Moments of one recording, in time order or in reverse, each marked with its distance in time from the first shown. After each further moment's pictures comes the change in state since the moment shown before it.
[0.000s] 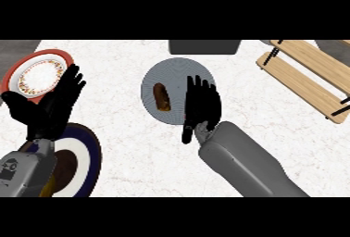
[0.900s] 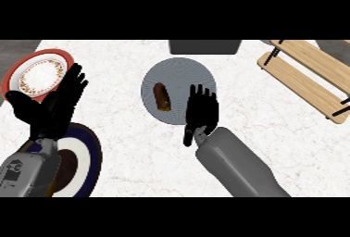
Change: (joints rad) left arm 0.000 -0.069 0.052 -0.027 -0.086 -0.036 0.043; right arm 0.059 0.076 -0.053 0.153 0.122 -0.046 -0.066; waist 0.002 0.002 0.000
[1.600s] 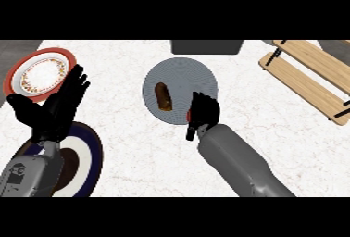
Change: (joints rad) left arm 0.017 -0.051 0.032 -0.032 -0.051 -0.028 0.017; right arm -0.062 0.005 0.019 0.264 -0.108 -0.160 -0.111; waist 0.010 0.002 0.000
